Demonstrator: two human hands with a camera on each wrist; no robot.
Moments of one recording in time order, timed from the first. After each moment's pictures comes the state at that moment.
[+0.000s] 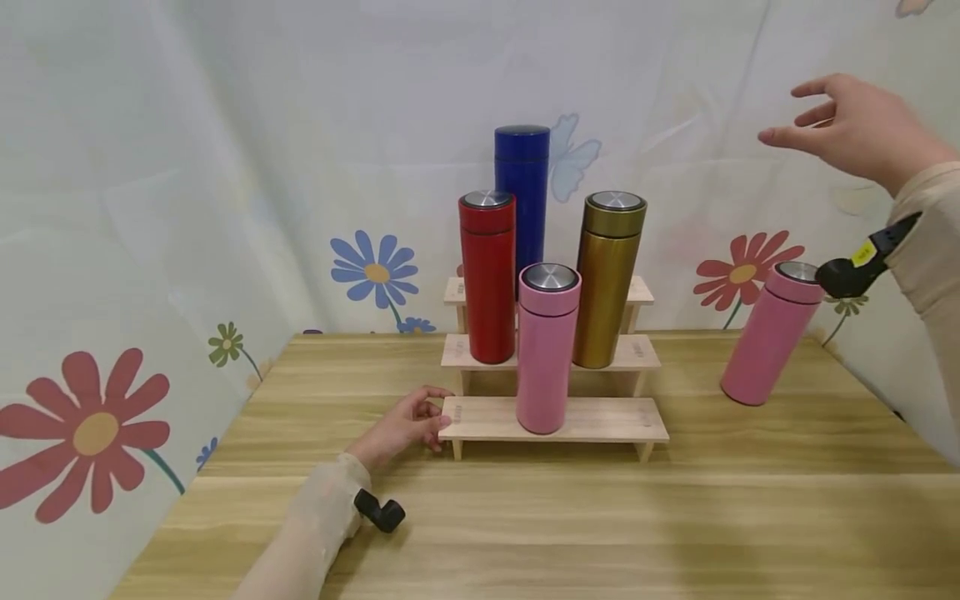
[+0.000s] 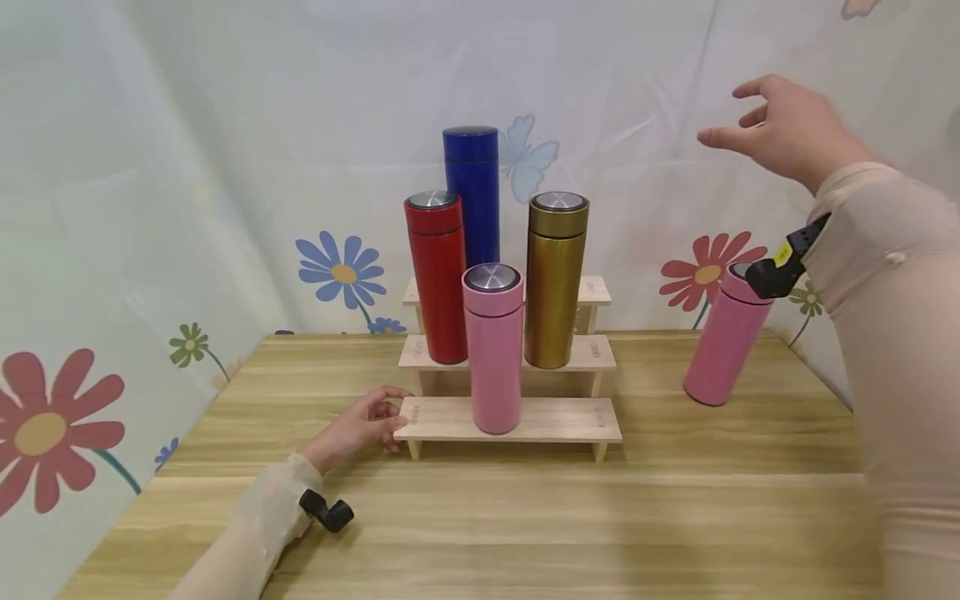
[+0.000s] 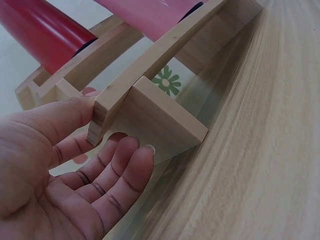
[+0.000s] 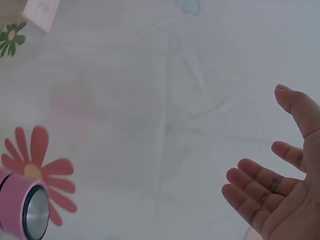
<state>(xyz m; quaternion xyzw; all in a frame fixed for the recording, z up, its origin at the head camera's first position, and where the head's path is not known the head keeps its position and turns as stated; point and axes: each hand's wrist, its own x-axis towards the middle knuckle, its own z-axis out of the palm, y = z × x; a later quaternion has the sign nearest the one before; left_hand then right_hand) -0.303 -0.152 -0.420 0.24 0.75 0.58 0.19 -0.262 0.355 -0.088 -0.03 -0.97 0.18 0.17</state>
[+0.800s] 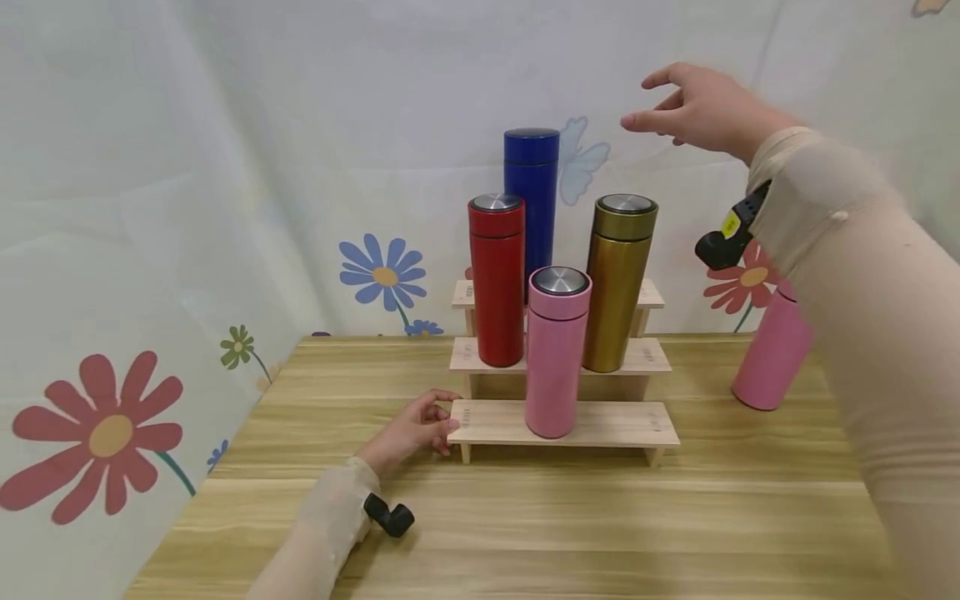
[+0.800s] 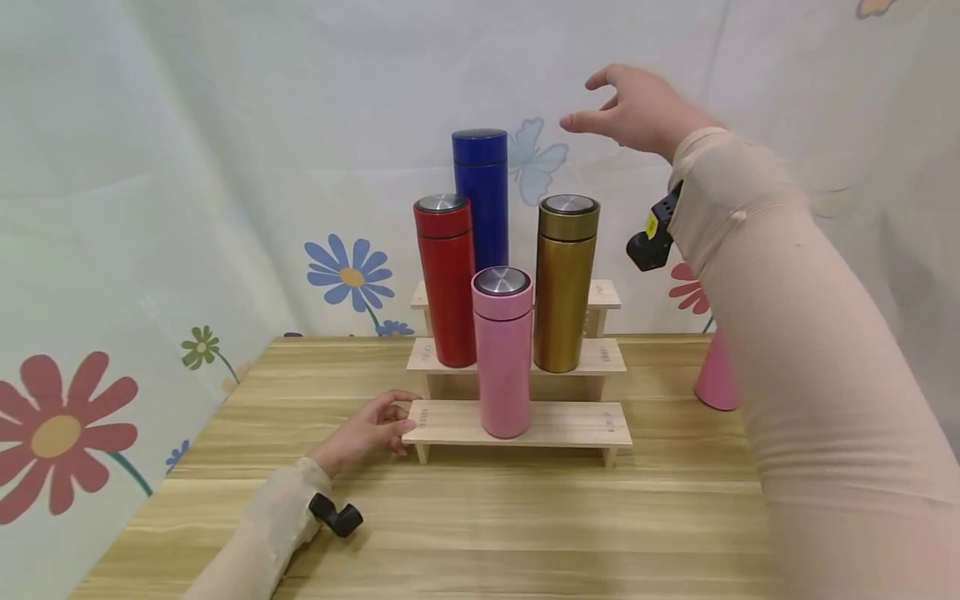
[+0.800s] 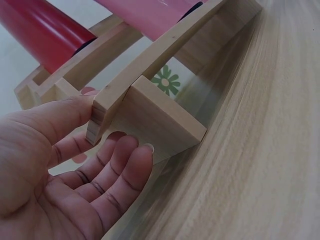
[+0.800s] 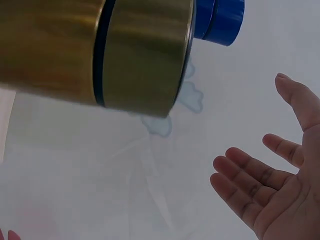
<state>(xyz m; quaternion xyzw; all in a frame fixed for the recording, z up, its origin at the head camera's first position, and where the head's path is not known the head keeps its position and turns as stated) -0.301 -0.151 -0.422 0.24 0.74 0.60 0.19 -0.299 0.240 -0.064 0.09 -0.96 0.23 0.12</state>
